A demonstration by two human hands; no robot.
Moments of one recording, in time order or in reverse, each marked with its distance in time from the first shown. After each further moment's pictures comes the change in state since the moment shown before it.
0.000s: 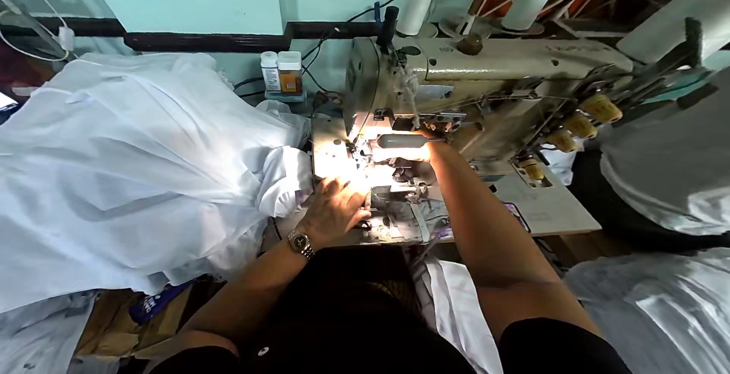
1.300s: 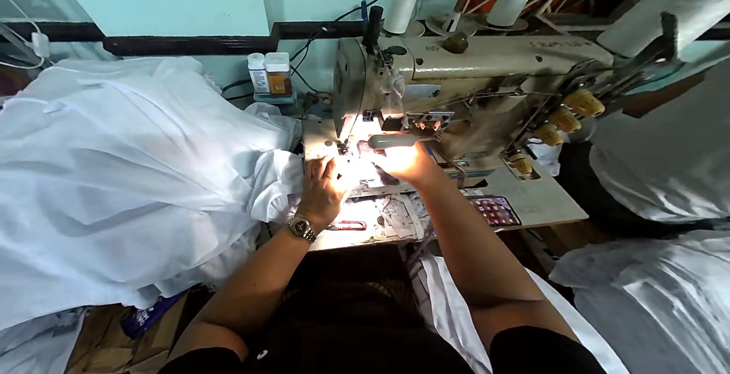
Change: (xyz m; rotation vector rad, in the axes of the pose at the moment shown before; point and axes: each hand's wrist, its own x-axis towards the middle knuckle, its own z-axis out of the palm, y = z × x) left_hand 0.025 -0.019 0.014 0.061 0.052 -0.150; right_hand 0.001 0.038 0.046 -0.168 0.396 -0.412
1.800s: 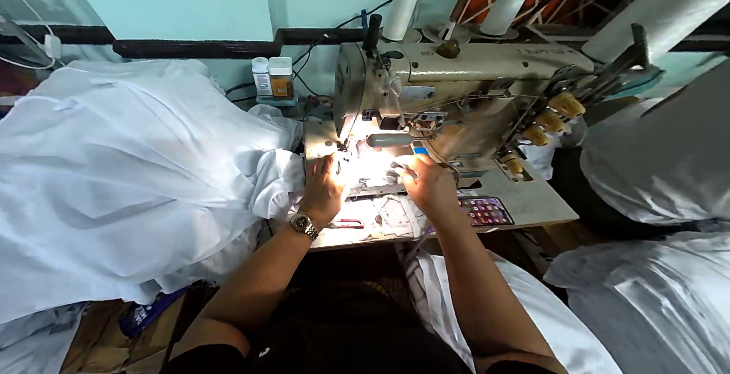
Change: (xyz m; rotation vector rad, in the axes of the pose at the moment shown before) left_hand 0.005 0.007 -0.003 -0.047 -0.043 -0.092; right_hand -0.080 -0.011 -0.021 -0.059 0.220 0.165
